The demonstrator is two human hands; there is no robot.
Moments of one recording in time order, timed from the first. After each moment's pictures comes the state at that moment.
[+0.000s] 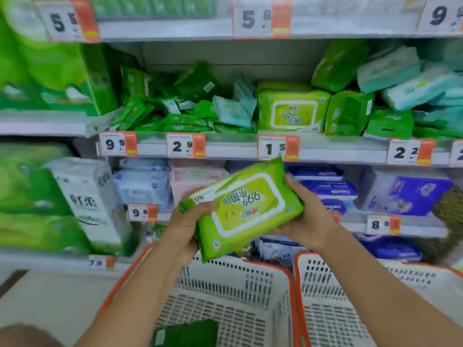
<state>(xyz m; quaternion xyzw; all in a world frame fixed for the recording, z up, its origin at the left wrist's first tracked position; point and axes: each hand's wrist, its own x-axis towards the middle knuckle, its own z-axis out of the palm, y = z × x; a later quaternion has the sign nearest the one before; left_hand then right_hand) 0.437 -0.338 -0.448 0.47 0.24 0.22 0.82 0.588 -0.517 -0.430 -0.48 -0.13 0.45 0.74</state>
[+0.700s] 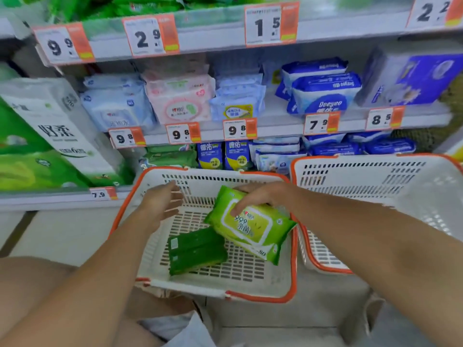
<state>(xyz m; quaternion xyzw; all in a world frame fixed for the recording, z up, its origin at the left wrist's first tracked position) 0.378 -0.296 -0.579 0.60 0.53 0.02 0.60 0.558 -0.479 -0.627 -0.77 -0.29 0.53 0.19</state>
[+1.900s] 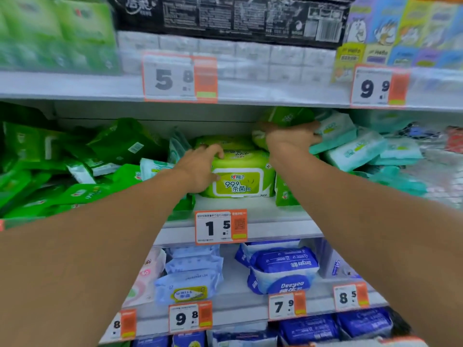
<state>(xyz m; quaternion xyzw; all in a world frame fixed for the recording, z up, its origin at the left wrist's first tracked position) 0.722 -0.290 -0.291 0.97 0.06 0.19 0.10 0.809 -0.449 -0.235 -0.72 0.10 -0.18 0.67</state>
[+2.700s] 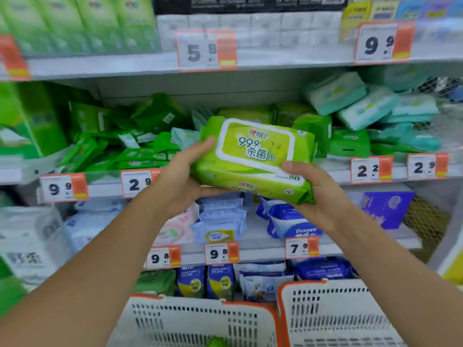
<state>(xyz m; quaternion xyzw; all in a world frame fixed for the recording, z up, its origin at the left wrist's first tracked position) 0.548 -0.342 -0.321 0.59 0.08 0.14 0.79 0.657 -0.546 -0.358 -0.46 -0.22 0.25 0.82</state>
